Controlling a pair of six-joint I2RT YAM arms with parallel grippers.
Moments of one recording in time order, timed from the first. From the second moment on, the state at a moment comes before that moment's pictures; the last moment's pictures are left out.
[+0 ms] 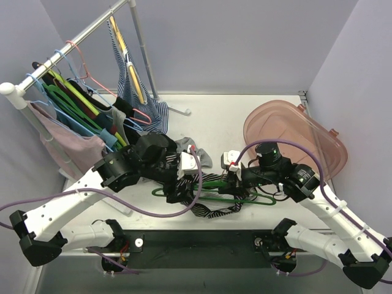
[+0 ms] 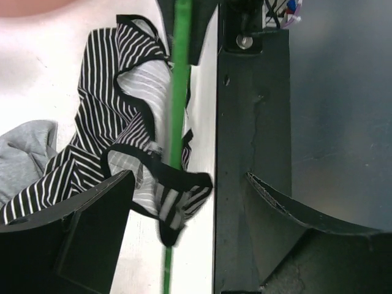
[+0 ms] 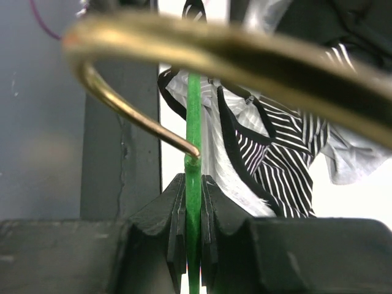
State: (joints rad) left arm -0.93 1.09 1.25 -0.81 0.55 0.26; right arm 0.71 0.89 0.97 -0.72 -0.70 -0.41
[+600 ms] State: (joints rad) left arm -0.95 1.10 1.06 -0.65 0.55 0.18; right arm 0.76 0.89 0.98 -0.71 -0.62 -0.35
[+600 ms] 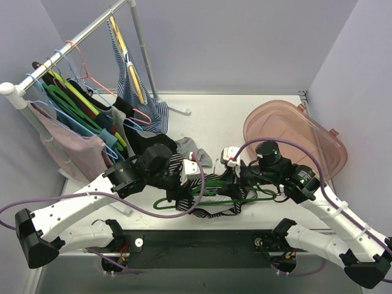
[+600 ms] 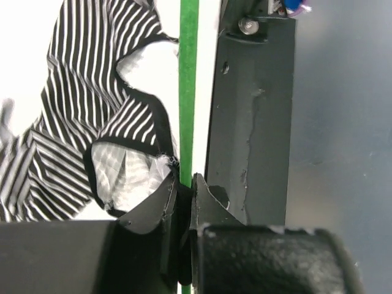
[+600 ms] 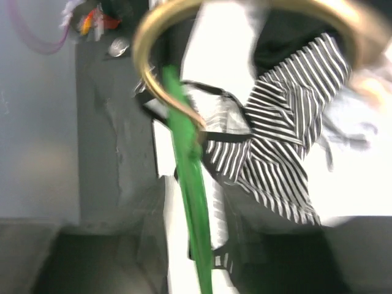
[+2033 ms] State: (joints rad) left arm -0.72 0.75 0.56 -0.18 0.45 -0.54; right arm 1.08 1.00 0.67 -0.83 0.49 0.98
